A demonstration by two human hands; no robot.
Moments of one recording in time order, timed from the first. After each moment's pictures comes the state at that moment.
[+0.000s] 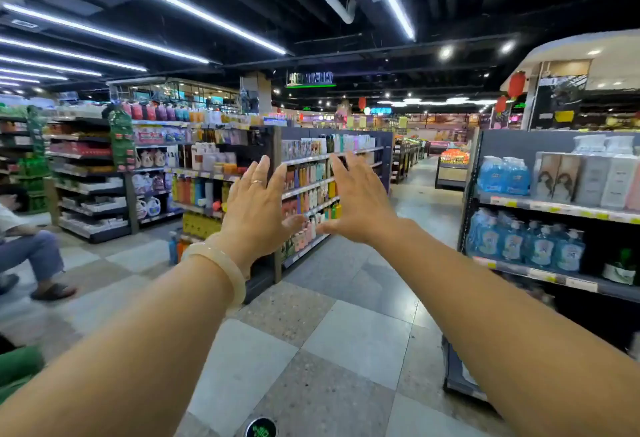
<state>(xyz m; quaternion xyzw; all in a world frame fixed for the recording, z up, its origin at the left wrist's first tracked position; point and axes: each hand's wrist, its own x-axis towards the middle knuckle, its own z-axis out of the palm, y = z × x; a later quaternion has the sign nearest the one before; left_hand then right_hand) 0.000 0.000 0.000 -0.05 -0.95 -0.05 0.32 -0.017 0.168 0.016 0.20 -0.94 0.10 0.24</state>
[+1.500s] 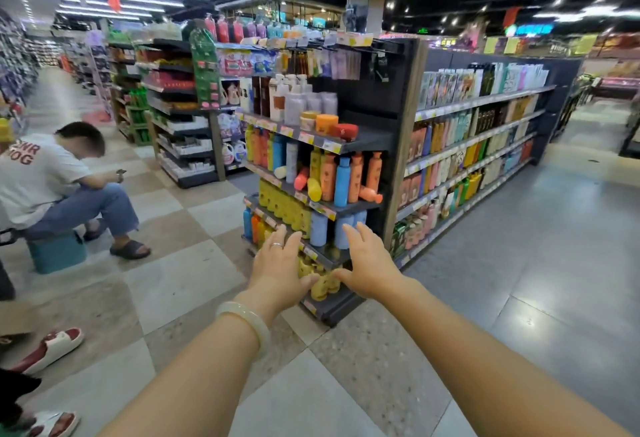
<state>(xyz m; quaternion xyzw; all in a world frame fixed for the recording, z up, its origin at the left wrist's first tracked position) -0.809 -0.378 -0.182 0.15 -0.97 -0.16 0.11 -0.882 -0.236 -0.171 0.30 -0.94 0.17 -0.02</state>
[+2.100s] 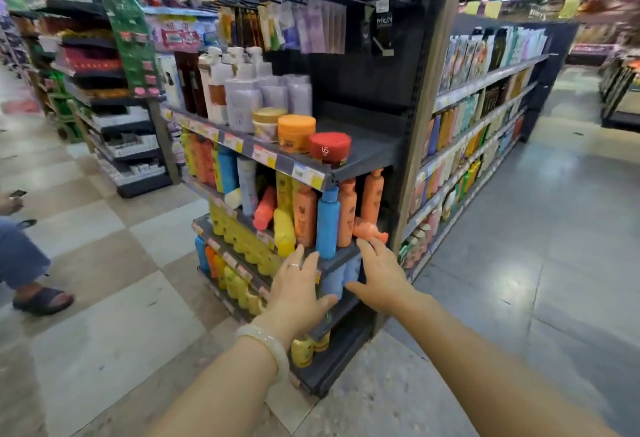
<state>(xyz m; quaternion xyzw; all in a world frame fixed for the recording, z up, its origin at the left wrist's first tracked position) -1.238 -0.481 -0.246 0.08 -0.97 -0.22 0.03 -1.308 -0.337 -0.240 0.22 -0.96 0.19 -0.05</state>
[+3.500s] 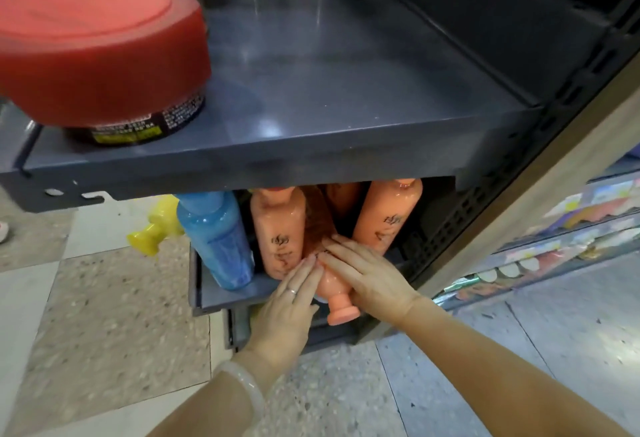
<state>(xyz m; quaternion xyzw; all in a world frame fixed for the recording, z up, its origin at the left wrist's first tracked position) -1.599 -0.390 -0.480 0.22 -0.93 -0.20 0.20 -1.770 -0.317 -0.456 0.73 -0.66 0.16 0.00</state>
